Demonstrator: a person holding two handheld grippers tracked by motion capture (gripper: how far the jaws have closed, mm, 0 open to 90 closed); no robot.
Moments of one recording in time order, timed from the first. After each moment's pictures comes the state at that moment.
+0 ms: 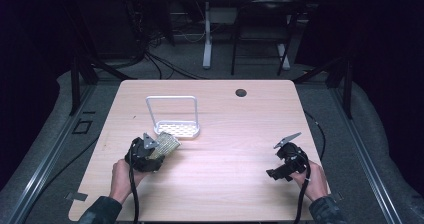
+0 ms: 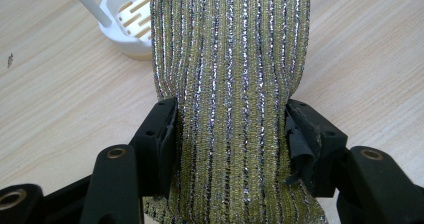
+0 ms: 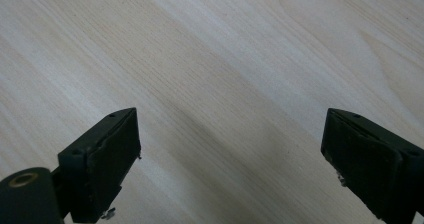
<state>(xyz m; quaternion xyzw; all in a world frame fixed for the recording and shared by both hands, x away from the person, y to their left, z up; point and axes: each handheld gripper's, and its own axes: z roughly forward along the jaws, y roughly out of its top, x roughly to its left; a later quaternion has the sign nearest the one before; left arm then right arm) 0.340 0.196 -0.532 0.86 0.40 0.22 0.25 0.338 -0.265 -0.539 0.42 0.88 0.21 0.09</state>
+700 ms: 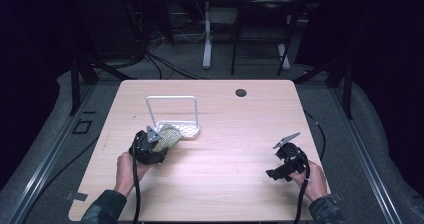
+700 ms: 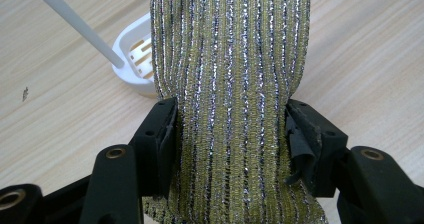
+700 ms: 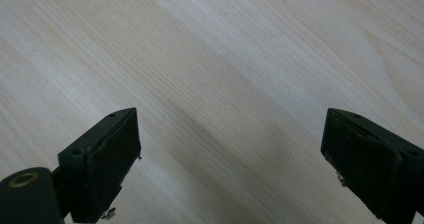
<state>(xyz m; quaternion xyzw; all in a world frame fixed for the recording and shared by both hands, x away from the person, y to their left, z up) 0.359 0.186 -0.526 0.85 0.40 0.24 0.27 0.338 -0.264 -0.541 0.42 0.88 0.21 0.09</state>
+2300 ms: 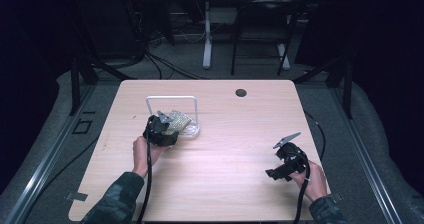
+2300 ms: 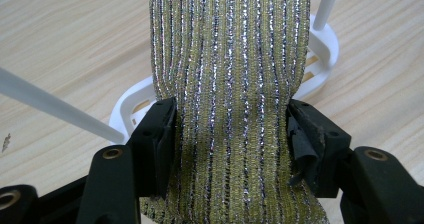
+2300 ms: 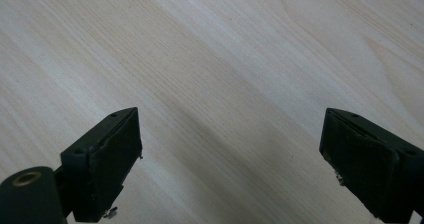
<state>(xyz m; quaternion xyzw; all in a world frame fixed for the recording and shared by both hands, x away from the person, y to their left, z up) 0.416 0.158 -0.531 0.83 0.43 0.24 0.28 0.338 -0.263 -0.538 0.41 0.88 0.21 0.09</state>
